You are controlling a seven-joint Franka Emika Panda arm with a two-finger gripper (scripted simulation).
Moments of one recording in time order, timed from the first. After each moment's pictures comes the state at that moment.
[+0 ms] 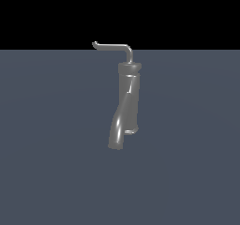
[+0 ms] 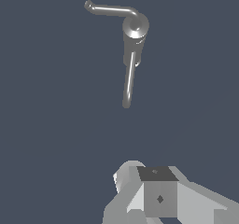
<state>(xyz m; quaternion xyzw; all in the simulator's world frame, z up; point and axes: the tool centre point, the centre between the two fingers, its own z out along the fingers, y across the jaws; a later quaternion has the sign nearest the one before) -0.265 -0.007 0.494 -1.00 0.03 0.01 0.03</state>
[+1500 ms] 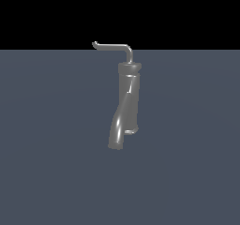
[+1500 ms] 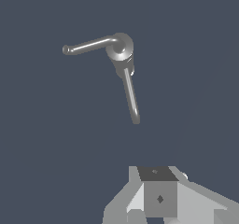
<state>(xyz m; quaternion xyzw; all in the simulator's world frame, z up) -0.194 -0.002 0.477 -0.98 0.20 0.02 0.06</state>
